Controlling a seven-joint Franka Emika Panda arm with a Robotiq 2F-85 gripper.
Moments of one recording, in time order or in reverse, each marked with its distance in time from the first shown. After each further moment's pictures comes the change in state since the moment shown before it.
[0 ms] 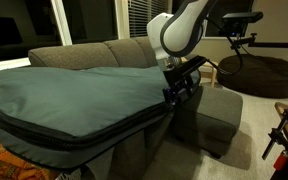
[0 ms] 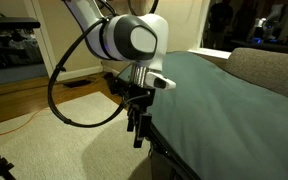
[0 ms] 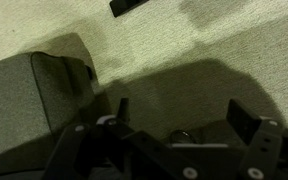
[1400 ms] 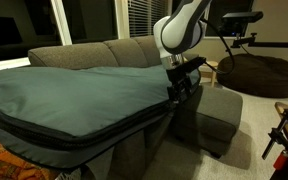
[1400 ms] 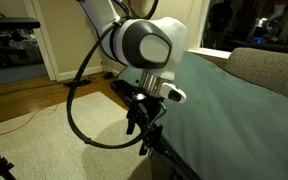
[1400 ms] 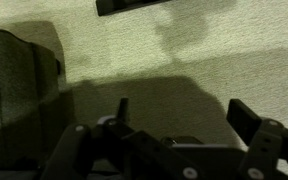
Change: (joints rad) arm -0.124 0.028 0.056 0.031 0.123 -0.016 -0.369
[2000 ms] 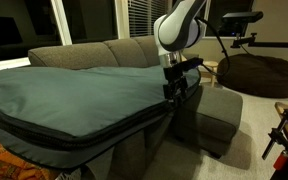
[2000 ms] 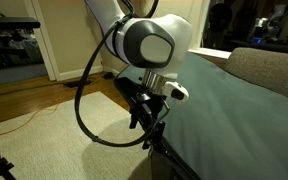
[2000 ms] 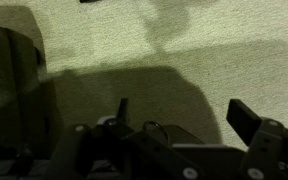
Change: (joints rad) arm -0.027 0.005 0.027 0.019 0.071 0.035 -0.070
